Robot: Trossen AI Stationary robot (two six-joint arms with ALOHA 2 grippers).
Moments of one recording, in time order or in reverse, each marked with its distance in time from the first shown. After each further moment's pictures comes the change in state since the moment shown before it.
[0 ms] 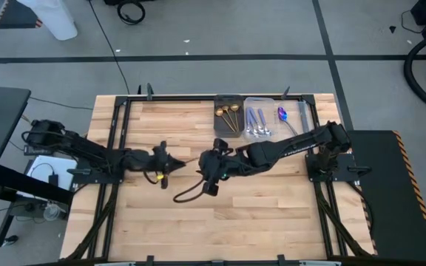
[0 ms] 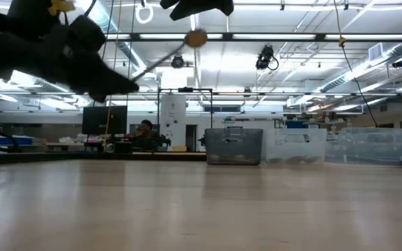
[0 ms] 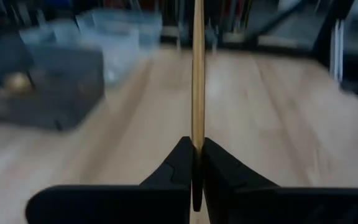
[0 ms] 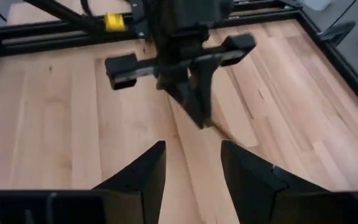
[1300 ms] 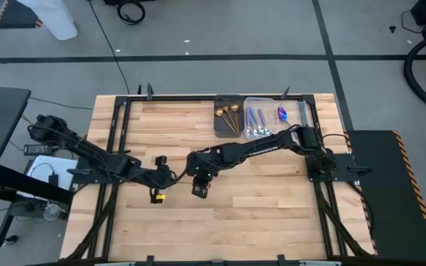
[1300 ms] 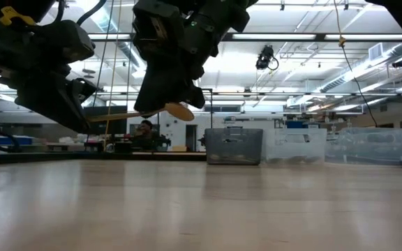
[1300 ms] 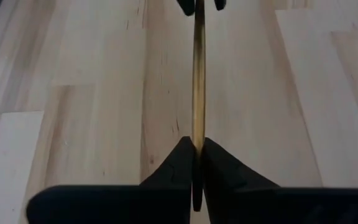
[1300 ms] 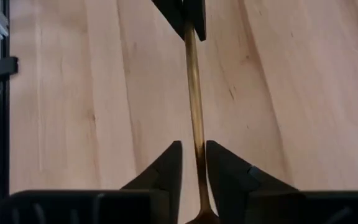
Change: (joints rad) left arm -0.228 0.004 0.246 -0.814 -0.035 -0.087; right arm -0.158 0.297 0.000 0.099 -0.570 0.105
